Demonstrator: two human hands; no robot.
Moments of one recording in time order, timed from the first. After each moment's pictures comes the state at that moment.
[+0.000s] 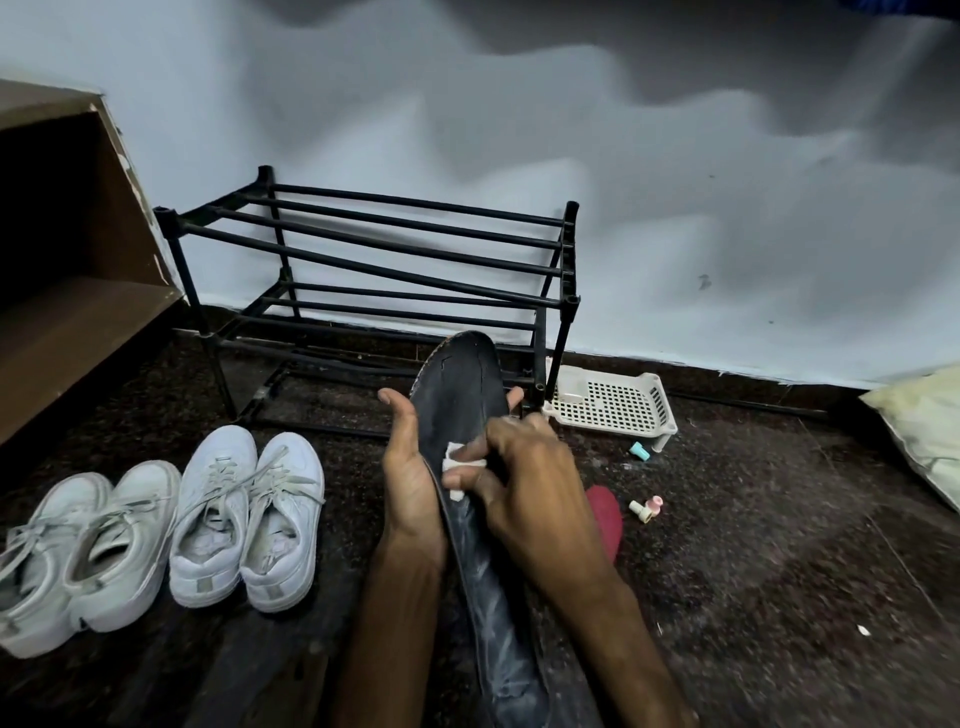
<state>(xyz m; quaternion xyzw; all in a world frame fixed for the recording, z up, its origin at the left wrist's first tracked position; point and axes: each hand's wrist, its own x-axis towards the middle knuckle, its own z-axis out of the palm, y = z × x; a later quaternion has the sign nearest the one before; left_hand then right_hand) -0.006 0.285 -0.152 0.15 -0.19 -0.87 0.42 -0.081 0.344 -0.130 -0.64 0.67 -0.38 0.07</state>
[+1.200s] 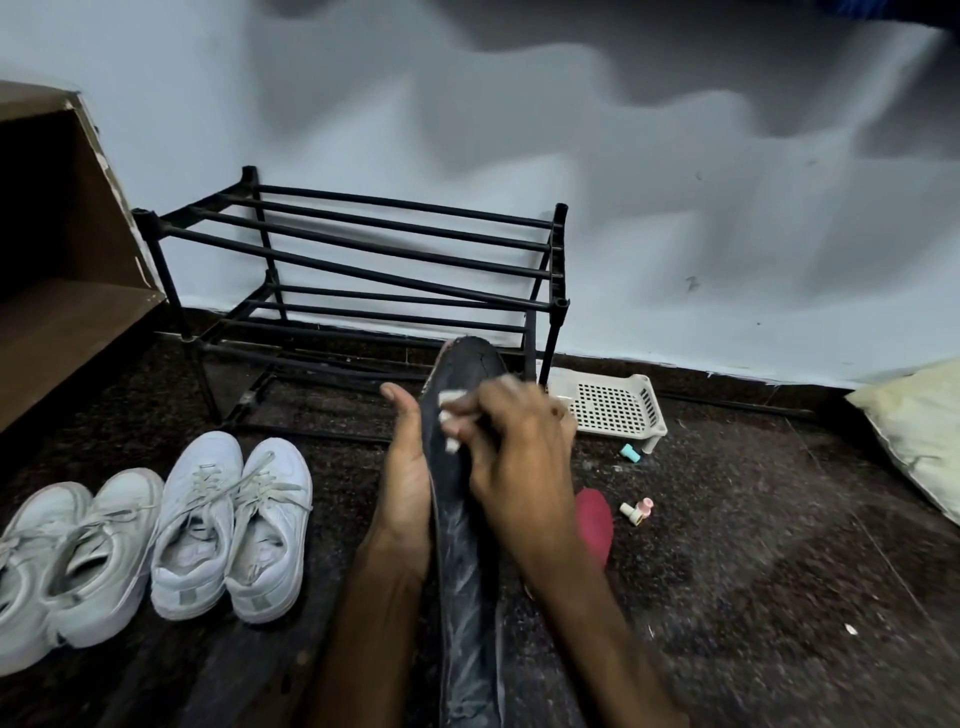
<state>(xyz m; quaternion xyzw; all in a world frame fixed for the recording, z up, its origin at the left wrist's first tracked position) -0.011 0.278 -0.159 0.07 -0.23 -0.88 0.40 -0.081 0.320 -0.132 -0.58 0.70 -0.42 -0.05</state>
